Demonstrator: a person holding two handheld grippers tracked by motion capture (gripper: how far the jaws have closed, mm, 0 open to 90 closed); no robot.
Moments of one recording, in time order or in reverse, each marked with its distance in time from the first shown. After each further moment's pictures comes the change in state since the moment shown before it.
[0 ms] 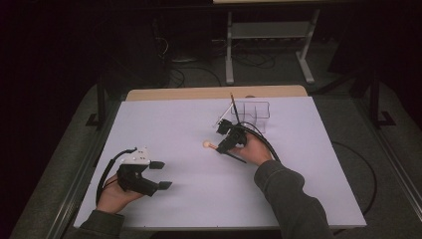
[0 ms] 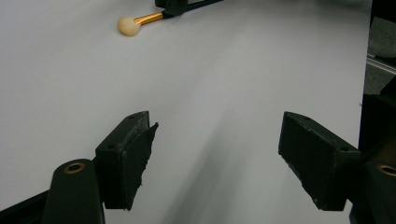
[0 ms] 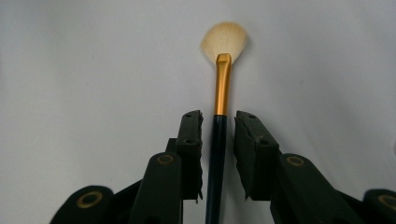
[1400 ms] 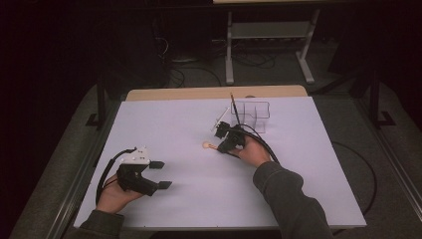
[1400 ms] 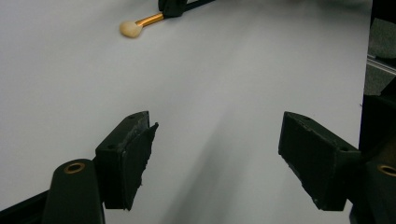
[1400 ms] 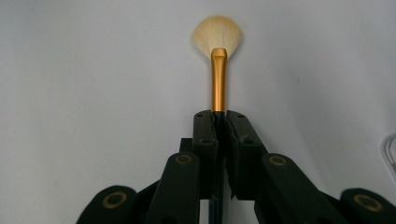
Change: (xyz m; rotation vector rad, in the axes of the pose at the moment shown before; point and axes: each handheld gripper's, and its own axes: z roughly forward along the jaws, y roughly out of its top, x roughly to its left) left arm 0.000 0.000 -0.001 -0.005 0.001 -0.001; right arm 0.010 0.001 0.003 0.028 -0.079 -0.051
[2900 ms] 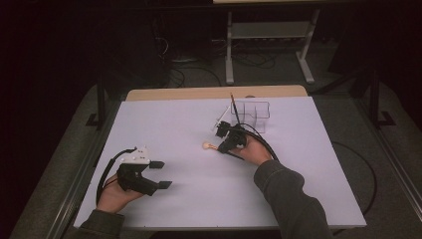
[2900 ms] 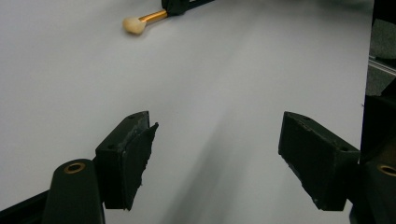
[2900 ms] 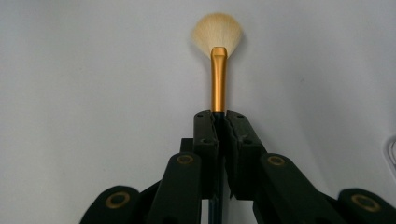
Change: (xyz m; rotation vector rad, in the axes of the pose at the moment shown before) left arm 0.001 -0.001 0.001 0.003 -0.002 -0.010; right arm -0.002 0.000 -0.003 0.004 0.029 -0.014
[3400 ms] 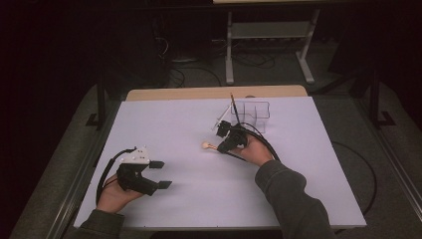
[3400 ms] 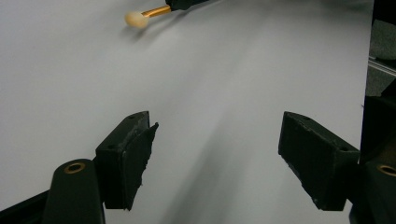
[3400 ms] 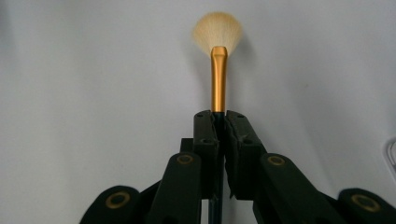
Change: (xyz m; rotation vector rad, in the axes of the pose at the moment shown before) left arm 0.000 0.000 -0.001 -0.004 0.002 0.003; right arm 0.005 0.000 -0.009 -0.020 0.017 -0.009
